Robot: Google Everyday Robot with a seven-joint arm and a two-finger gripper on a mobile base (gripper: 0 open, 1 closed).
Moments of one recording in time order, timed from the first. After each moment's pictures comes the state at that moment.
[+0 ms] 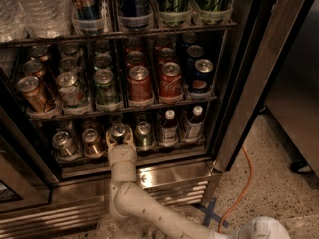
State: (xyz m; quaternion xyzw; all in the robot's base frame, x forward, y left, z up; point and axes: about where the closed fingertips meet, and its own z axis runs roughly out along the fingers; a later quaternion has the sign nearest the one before) arm 0.651 0.122 0.612 -0.07 0.68 0.03 0.73
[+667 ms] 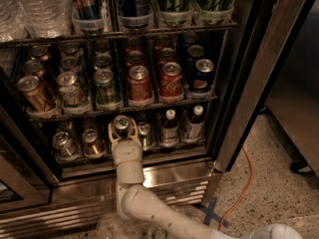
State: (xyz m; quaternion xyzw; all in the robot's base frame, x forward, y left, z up) arm 0.630 0.098 0.677 -0.06 0.62 0.04 0.78
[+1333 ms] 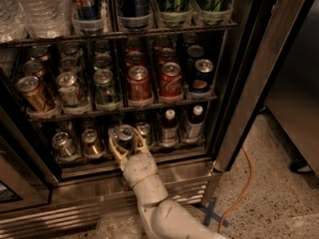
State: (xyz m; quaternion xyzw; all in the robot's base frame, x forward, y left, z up) arm 0.550 0.085 0.720 -0.12 0.58 0.19 0.78
